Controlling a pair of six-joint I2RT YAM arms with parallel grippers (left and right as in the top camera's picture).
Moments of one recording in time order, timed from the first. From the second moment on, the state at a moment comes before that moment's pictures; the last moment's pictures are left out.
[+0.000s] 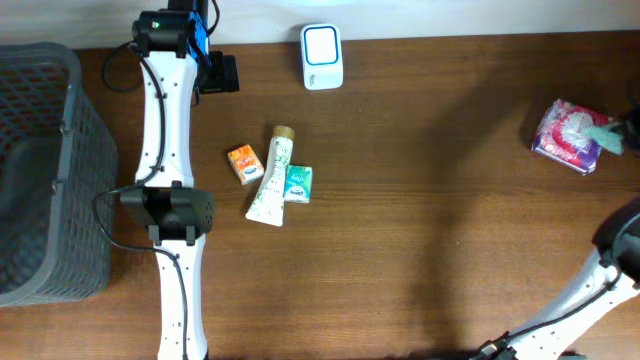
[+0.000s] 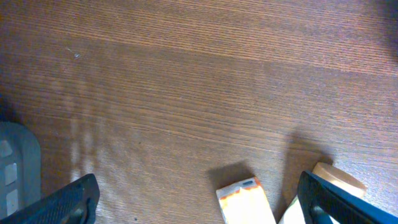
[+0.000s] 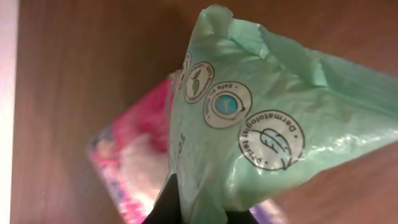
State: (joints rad) left arm -0.08 2.60 2.95 -1.58 -0.14 -0.18; right arm -0.76 2.41 2.25 -1.05 -0.34 0.44
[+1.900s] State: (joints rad) left arm -0.08 2.60 2.95 -1.58 -0.14 -0.18; right arm 0.33 2.25 1.66 -1.04 -1.02 -0.21
